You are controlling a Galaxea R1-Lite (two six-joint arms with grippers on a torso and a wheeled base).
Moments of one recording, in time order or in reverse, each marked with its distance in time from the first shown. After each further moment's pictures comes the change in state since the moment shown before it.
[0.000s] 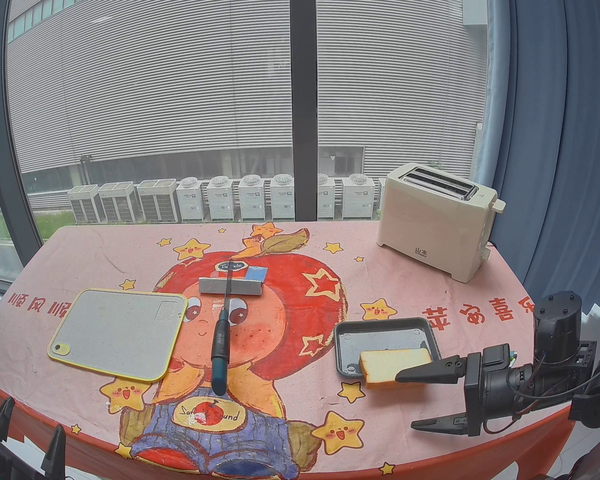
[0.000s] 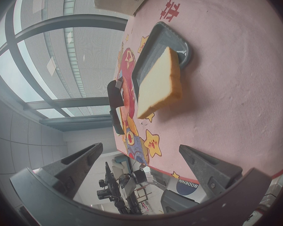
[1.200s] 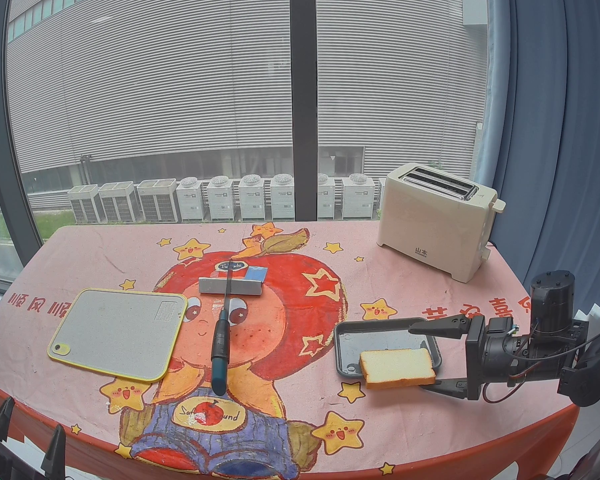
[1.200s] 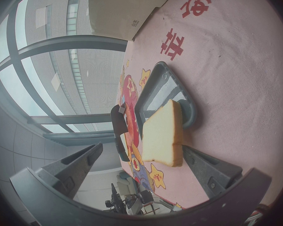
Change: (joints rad) left arm 0.000 0.000 0.000 0.000 0.000 0.000; right arm -0.157 0.117 -0.066 -0.098 -0.008 0.006
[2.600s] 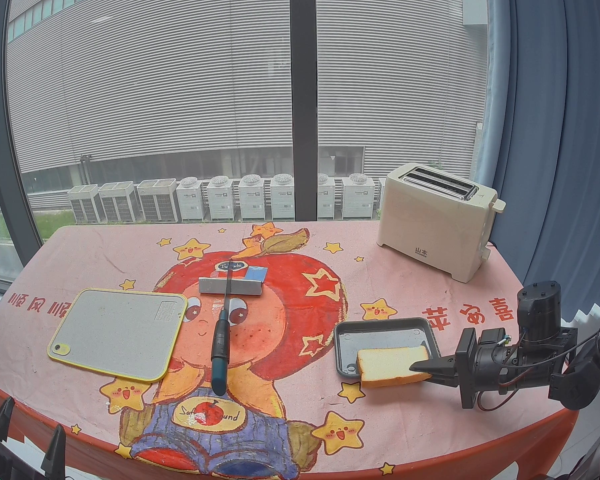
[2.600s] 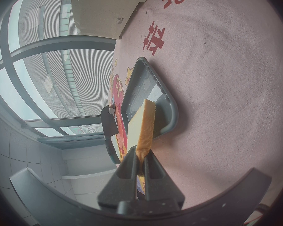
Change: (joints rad) left arm 0.000 0.000 0.000 0.000 0.000 0.000; right arm 0.008 0.072 0.012 -0.010 -0.020 0.000
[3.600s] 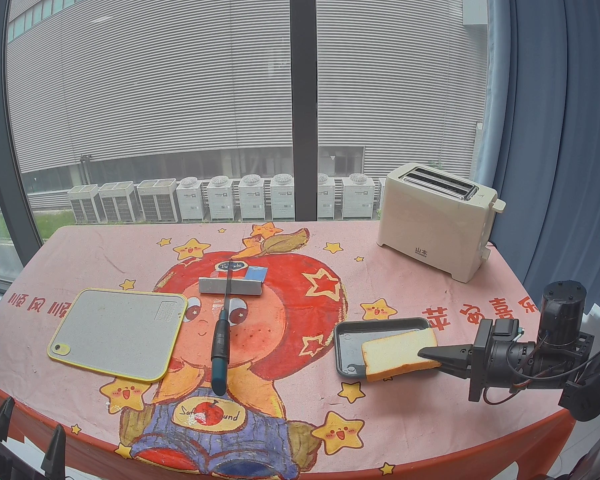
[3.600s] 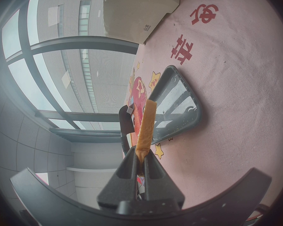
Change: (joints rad) left arm 0.000 0.000 0.000 0.000 0.000 0.000; right arm 0.001 -0.053 0.099 -0.231 -0.002 -0.006
